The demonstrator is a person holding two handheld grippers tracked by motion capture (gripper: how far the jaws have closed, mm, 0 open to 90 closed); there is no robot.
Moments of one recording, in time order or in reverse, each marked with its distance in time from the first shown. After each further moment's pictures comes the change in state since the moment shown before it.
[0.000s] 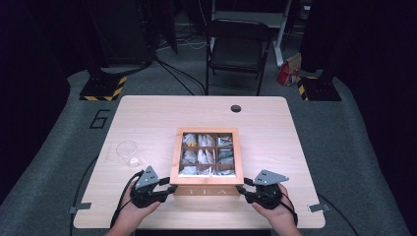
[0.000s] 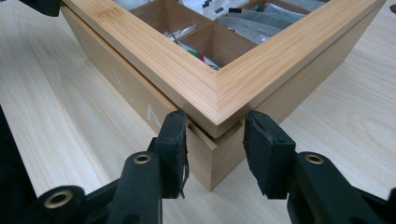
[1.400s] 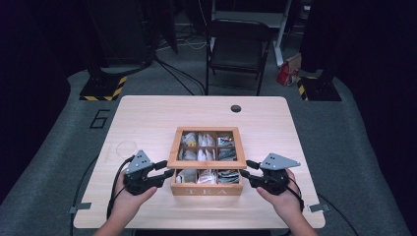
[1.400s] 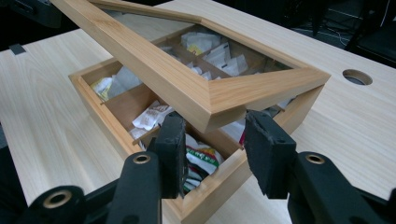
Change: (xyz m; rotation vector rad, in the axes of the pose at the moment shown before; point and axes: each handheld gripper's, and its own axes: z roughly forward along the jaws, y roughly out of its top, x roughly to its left) left arm 0.007 0.055 -0.033 -0.103 0.045 -0.028; right arm -0.014 0.054 -0.030 -0.112 -0.019 -0.034
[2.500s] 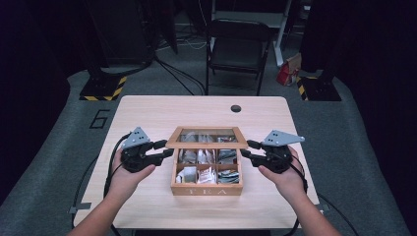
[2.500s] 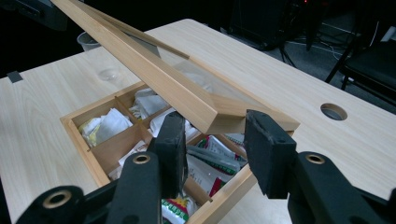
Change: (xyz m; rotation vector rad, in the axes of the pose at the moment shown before) left arm 0.023 0.053 -0.003 -0.037 -0.001 0.010; right arm -0.024 0.056 -0.005 -0.022 -0.005 -0.021
